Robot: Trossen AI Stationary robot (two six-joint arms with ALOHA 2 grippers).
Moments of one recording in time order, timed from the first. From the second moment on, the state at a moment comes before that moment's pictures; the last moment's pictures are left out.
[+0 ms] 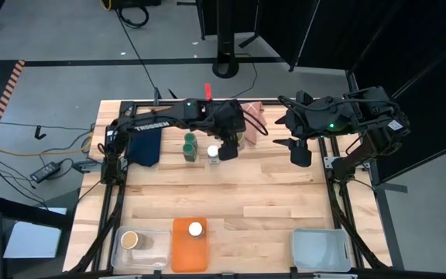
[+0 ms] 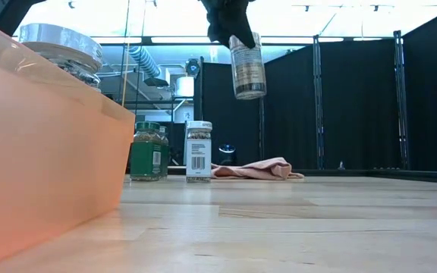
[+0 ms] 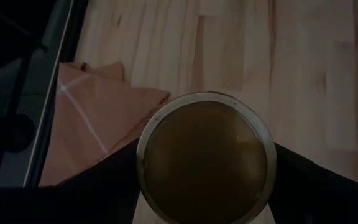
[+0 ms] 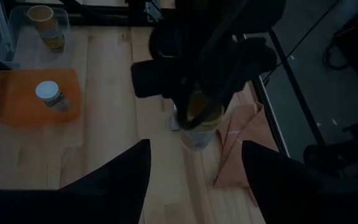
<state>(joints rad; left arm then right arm) 0.13 1.96 2.12 -1.10 -0.11 0.07 0.17 1.57 2.33 -1.57 0.32 0.14</state>
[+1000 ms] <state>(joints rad) -0.14 1.91 2.14 -1.29 -0.11 -0.03 0.17 1.57 2.33 -1.55 0.32 0.14</state>
